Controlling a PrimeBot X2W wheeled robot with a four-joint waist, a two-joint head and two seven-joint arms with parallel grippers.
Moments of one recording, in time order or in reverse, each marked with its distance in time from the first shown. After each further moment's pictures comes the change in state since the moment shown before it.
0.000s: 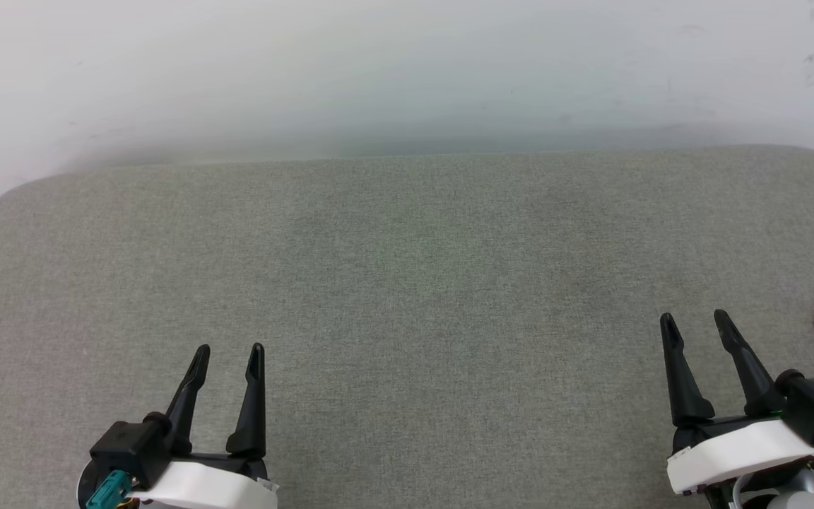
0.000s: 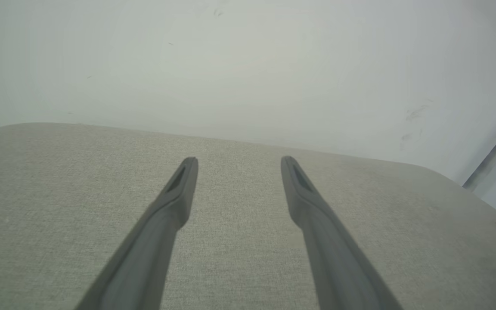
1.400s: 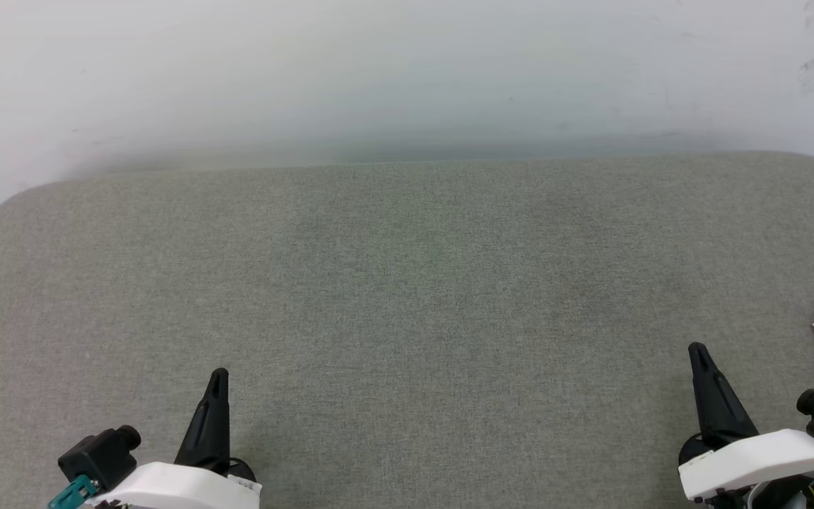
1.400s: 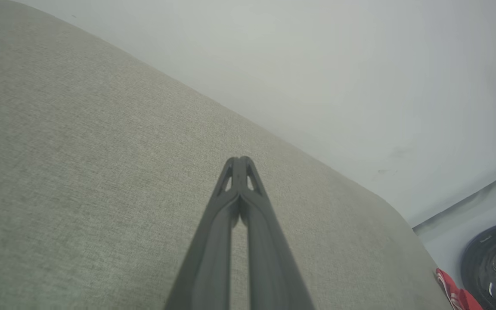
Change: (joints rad) left arm -0.004 -0.001 0.015 0.086 -0.358 0.000 0.078; right arm 0.017 0.012 -0.022 0.081 0.335 0.000 0.074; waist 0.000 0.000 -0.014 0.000
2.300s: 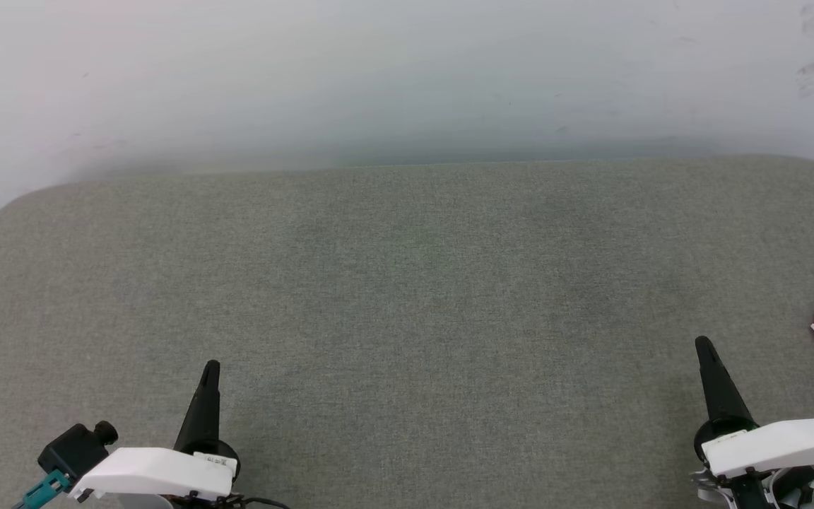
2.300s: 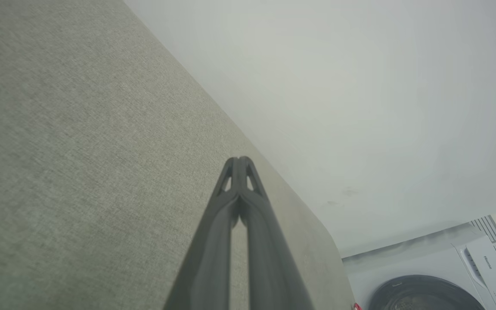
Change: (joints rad) left arm -0.044 0.002 0.028 0.036 -0.355 0.000 0.091; right arm -0.036 0.012 -0.031 0.033 0.363 0.000 0.074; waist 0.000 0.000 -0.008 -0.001
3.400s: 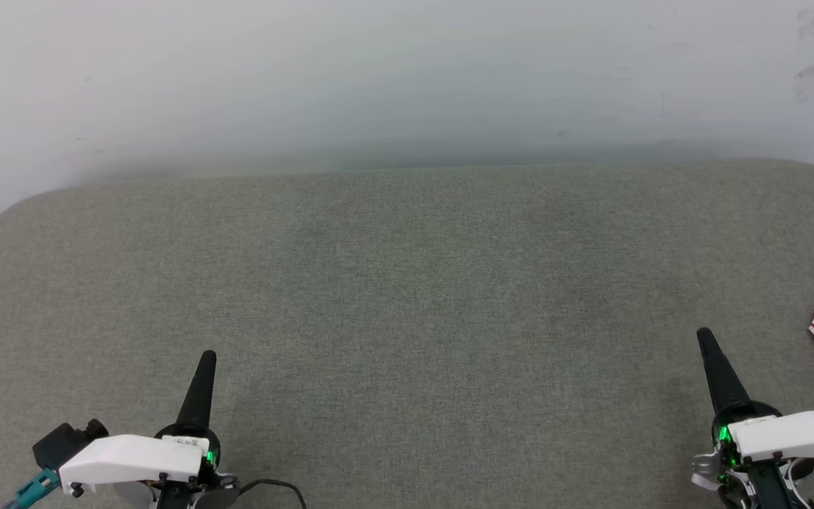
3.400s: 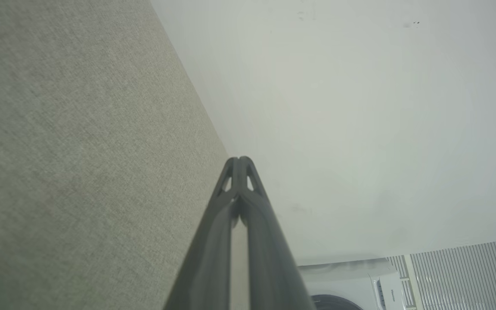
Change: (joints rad) left arm -0.042 -0.002 0.034 0.032 -0.316 0.000 0.092; right arm -0.030 0.014 -0.031 0.030 0.328 0.000 0.072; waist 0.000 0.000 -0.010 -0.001
